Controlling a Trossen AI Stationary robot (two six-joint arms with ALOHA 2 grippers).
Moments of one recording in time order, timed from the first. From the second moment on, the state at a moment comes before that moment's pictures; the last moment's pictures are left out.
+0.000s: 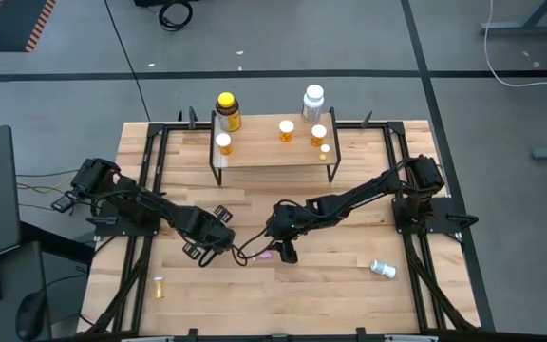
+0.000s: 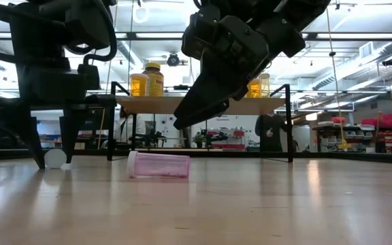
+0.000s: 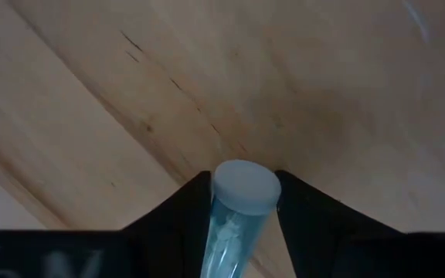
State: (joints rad) left arm -0.32 1.60 0.78 -0.65 -0.21 0.41; right arm 0.16 1.90 1.12 0.05 -0.10 0.16
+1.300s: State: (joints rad) left arm -0.18 1.40 1.06 -0.80 -0.44 0.25; right arm 0.23 1.90 1.12 -0.02 -0.05 0.30
